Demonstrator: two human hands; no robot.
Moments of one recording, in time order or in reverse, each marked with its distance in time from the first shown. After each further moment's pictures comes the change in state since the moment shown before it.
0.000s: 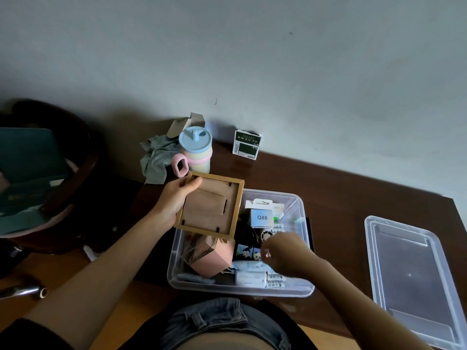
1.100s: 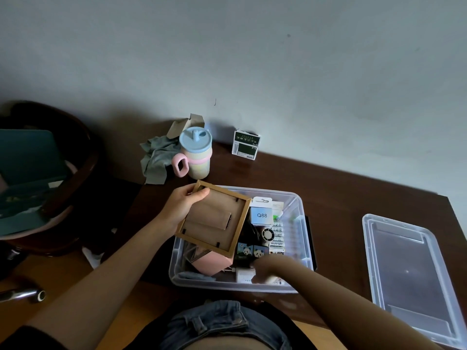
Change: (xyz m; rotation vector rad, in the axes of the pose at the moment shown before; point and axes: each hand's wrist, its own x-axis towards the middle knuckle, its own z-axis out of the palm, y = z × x) left_hand -0.012 -0.012 -0.004 0.063 -0.172 0.000; right_hand 0.045 -0.019 0.063 -0.143 -0.677 0.123
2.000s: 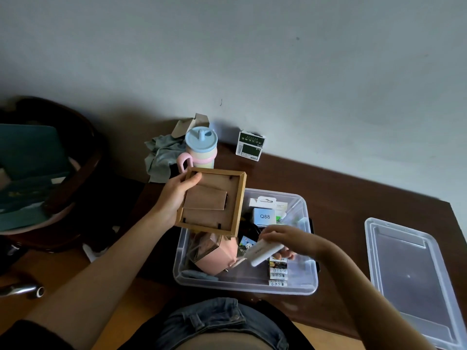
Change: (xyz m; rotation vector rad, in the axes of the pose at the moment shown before) left_hand 0.003 0.017 -0.012 -0.192 0.130 0.020; right_hand -0.085 0.041 -0.041 1.008 0.239 -0.314
